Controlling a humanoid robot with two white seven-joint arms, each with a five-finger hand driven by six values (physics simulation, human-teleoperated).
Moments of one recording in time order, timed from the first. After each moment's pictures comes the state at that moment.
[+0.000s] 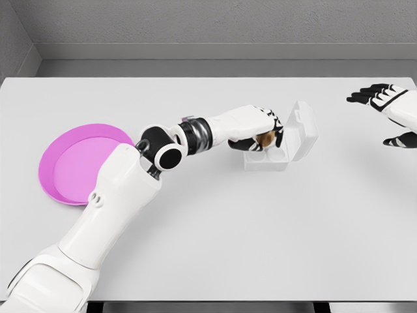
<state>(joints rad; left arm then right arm) -0.64 0.00 -0.57 -1.35 -0.77 -0.29 -0.61 -0.30 -1.03 0.29 -1.46 0.37 -0.61 0.17</state>
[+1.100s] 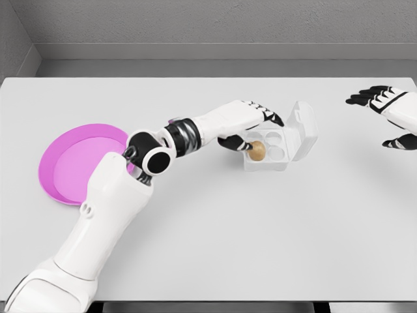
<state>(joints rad) -0.56 0.00 -0.46 -1.45 -0.77 -0.25 -0.61 -0.29 -1.03 0.30 -1.46 0.37 -0.61 0.17</state>
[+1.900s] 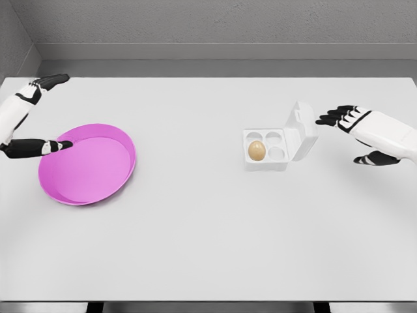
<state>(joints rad) -0.08 0.41 0.31 -1.63 -0.13 -0.61 -0.61 -0.28 -0.97 0.37 -1.51 0.40 -0.61 0.17</state>
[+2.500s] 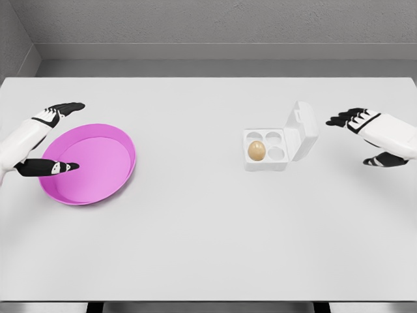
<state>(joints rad) -0.04 0.41 0.29 -1.61 -0.23 -0.61 -0.61 -0.28 -0.96 0.36 -1.42 0.43 -0.61 0.17</state>
